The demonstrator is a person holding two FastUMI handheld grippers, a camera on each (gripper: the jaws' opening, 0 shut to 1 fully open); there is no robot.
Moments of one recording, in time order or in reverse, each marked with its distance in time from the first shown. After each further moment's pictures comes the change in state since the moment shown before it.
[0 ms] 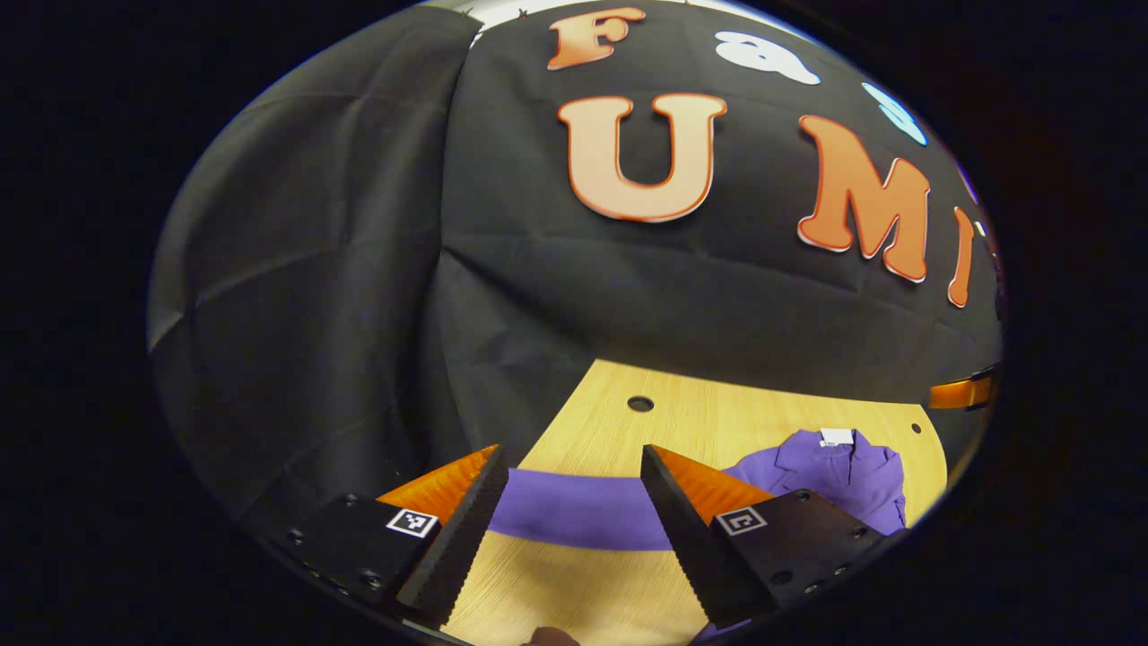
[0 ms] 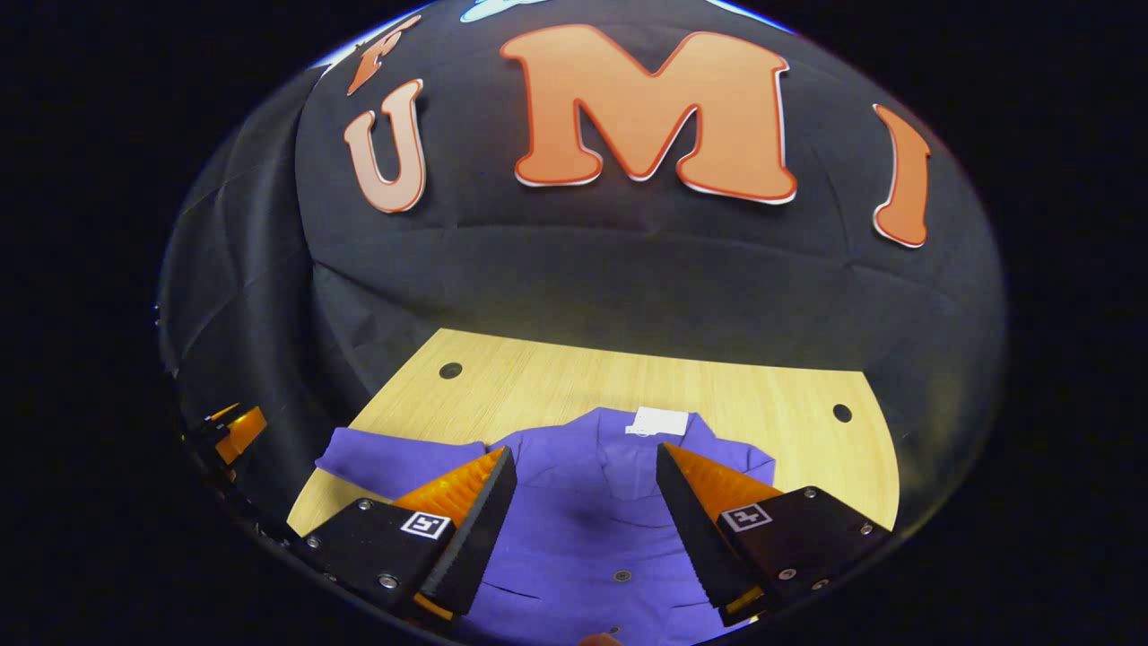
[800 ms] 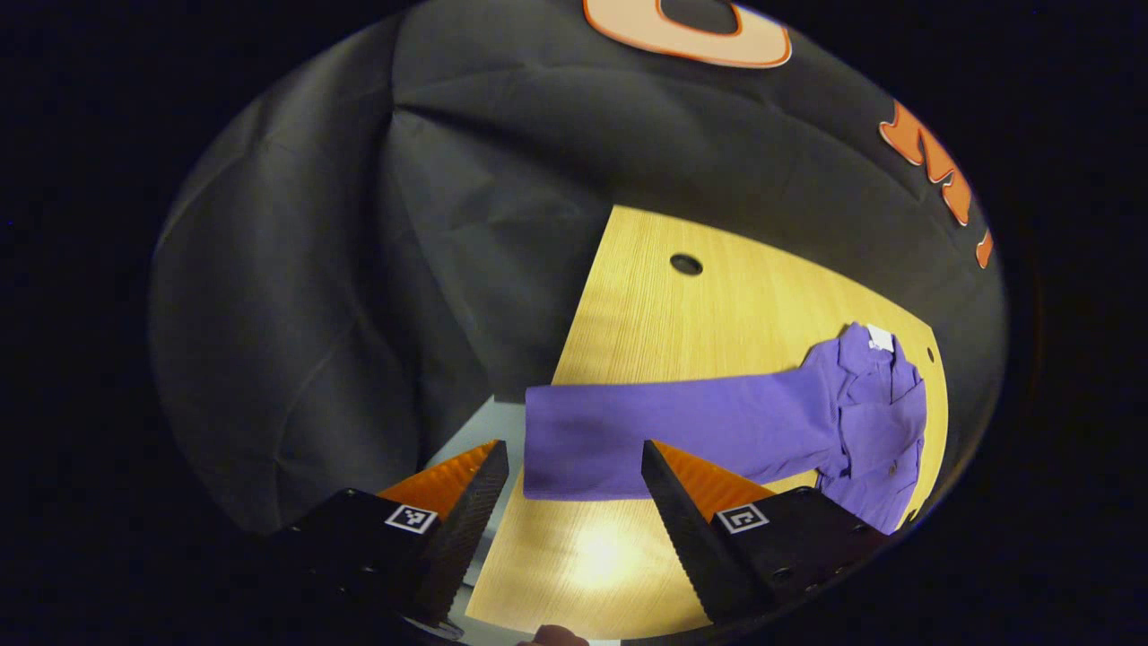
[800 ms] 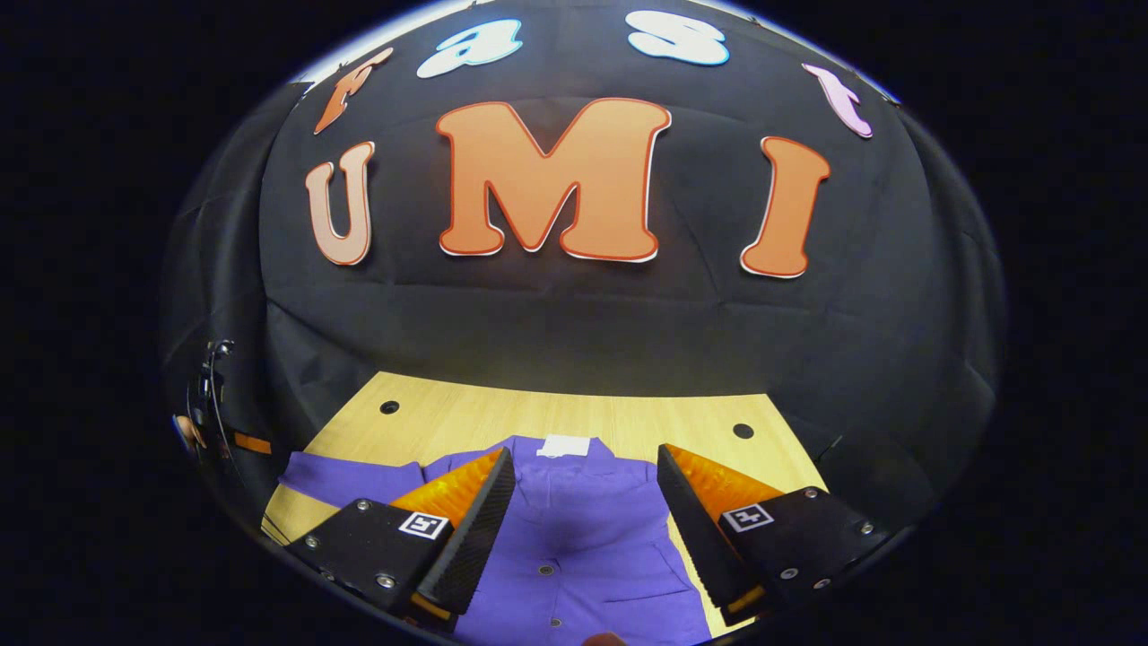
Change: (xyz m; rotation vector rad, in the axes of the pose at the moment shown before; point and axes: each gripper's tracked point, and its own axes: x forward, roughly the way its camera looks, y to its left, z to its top) left arm 0.105 0.065 -0.087 0.087 0.584 -0.099; right arm -0.090 -0.079 0.005 0.033 -0.157 -0.227
